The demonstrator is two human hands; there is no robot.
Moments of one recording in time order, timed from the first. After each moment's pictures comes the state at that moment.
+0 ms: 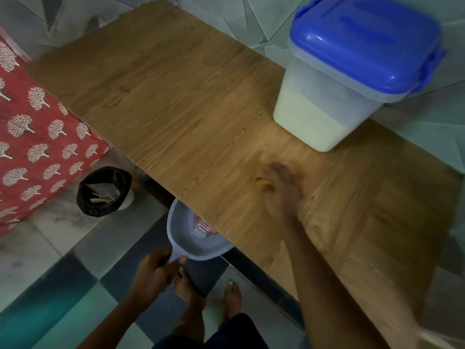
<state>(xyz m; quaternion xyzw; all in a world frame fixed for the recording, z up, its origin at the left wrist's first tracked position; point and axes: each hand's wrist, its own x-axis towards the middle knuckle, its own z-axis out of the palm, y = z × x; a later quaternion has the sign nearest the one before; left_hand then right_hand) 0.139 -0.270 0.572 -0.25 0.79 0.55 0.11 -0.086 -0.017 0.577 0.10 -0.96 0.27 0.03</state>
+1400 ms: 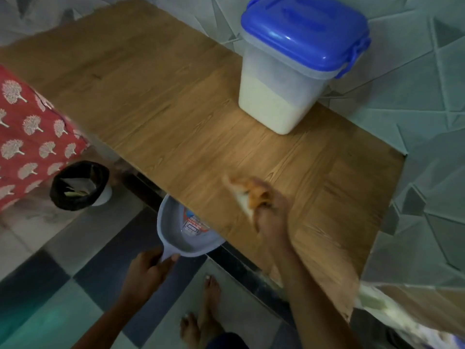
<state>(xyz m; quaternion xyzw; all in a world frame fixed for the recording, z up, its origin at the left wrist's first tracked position) 0.188 -0.175 0.570 -0.26 0.80 0.53 0.10 0.031 0.056 0.630 -0.02 -0.70 0.71 -0.06</state>
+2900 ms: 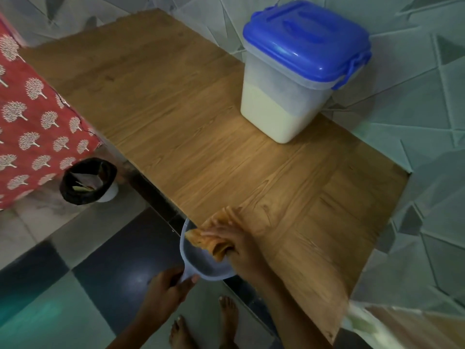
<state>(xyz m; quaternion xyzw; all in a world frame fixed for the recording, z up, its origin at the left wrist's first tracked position) 0.204 -0.091 0.562 -0.27 0.78 0.55 0.14 0.065 0.083 0.594 0.33 -0.81 0.45 -0.20</state>
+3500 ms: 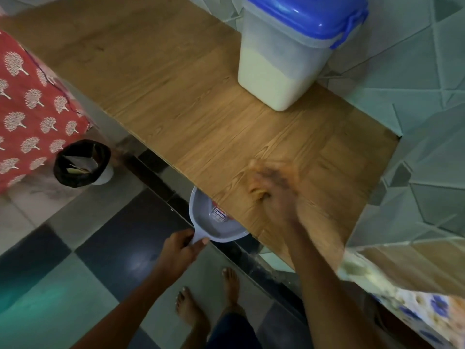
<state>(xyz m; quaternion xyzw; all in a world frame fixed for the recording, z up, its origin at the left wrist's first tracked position) 0.212 -0.087 0.561 -0.23 0.79 0.55 0.15 0.048 0.134 0.587 0.14 -0.94 0.30 -0.04</state>
